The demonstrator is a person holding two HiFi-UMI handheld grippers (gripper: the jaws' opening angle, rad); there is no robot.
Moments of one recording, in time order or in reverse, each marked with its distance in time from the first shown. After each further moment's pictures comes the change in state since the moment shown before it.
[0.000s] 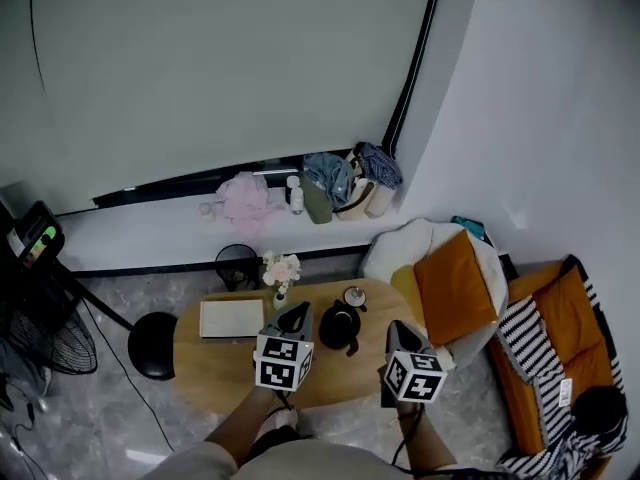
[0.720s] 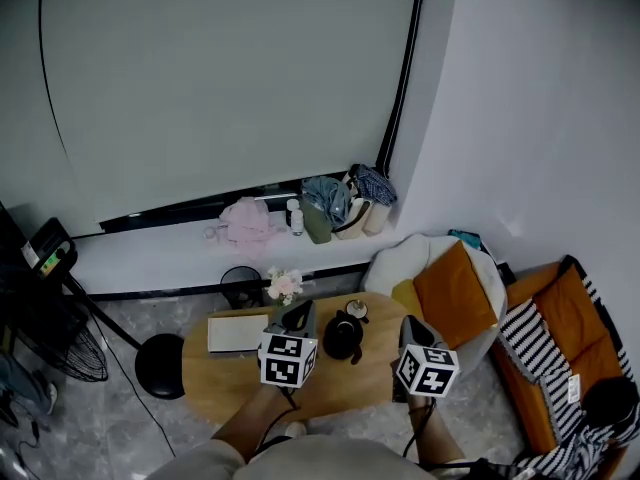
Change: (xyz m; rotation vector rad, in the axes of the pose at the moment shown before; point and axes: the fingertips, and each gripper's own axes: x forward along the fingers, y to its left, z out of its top) left arm -0.016 -0.004 0.036 0.060 -0.074 0.001; right arm -0.029 -0.014 0.037 0.005 -0.117 -0.055
